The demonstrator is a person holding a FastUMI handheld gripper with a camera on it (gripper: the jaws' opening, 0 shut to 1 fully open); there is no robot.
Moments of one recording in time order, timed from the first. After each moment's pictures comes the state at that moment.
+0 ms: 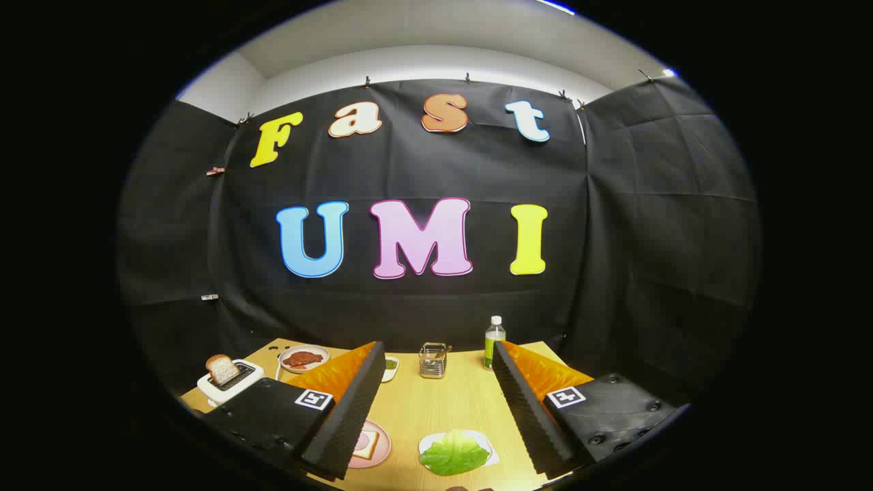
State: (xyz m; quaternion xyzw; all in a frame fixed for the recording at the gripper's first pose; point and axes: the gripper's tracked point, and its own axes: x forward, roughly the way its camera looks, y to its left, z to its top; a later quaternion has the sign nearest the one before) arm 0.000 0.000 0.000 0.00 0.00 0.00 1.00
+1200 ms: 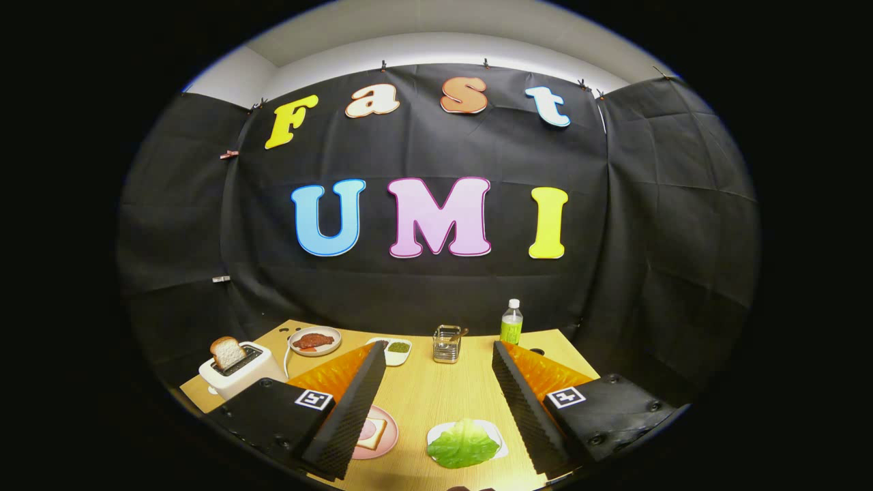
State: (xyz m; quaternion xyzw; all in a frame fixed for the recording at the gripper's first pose) arm 0.010 0.016 -0.042 -0.01 0.05 0.03 1.00
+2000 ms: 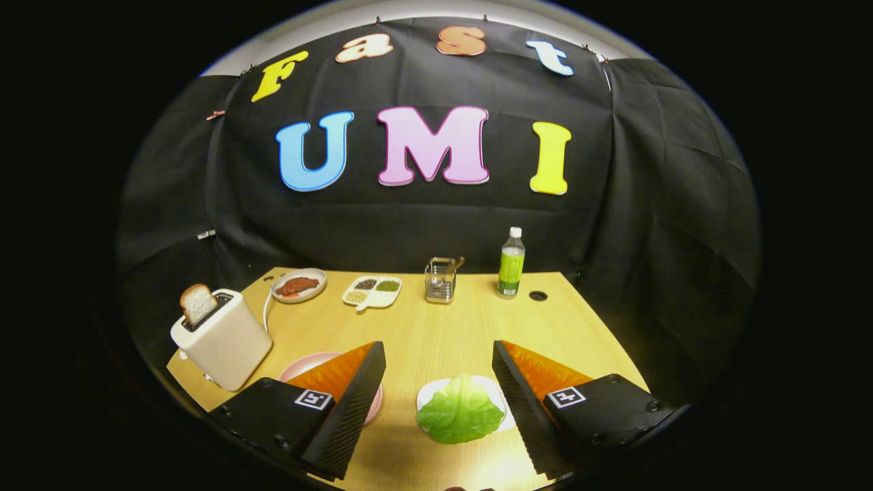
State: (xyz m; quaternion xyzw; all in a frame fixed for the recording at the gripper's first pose) arm 0.031 0.003 -0.173 -0.02 0.19 0.01 0.98
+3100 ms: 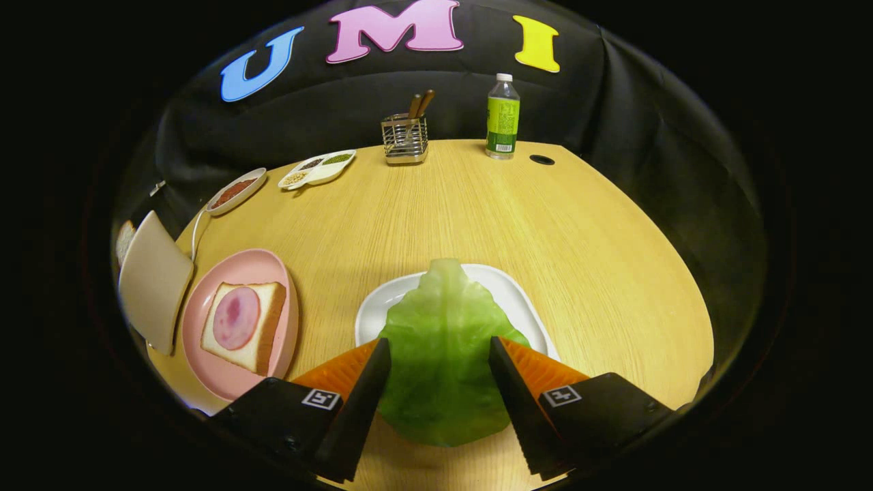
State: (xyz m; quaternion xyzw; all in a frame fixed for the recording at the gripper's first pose) arm 0.052 -0.030 -0.380 0.00 0.38 -0.04 0.92
